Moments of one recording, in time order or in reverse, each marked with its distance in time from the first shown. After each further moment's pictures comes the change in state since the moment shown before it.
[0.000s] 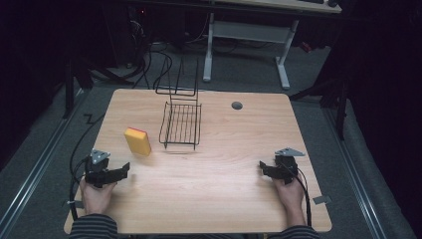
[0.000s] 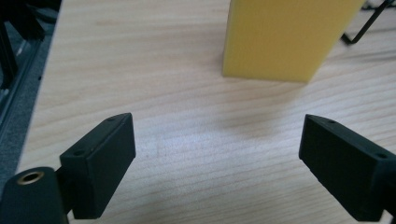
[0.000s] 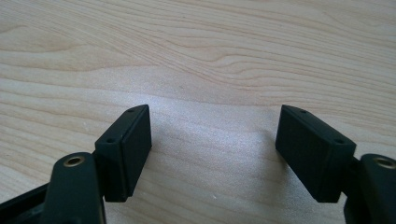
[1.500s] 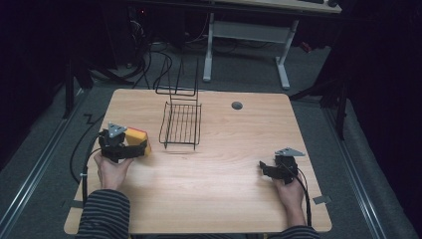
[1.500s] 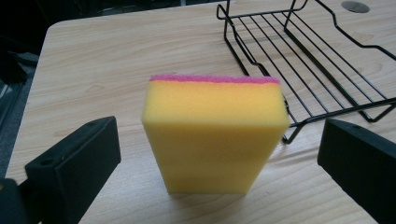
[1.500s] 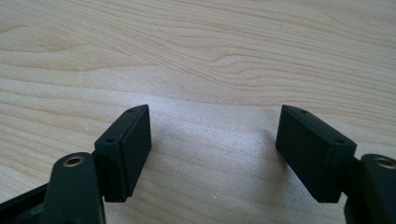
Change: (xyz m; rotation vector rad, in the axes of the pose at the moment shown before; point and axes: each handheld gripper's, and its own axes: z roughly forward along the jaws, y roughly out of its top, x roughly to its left) left arm -0.036 0.079 0.016 -0.071 -0.053 0.054; right arm 0.000 0.000 0.000 -0.001 0.001 -0.004
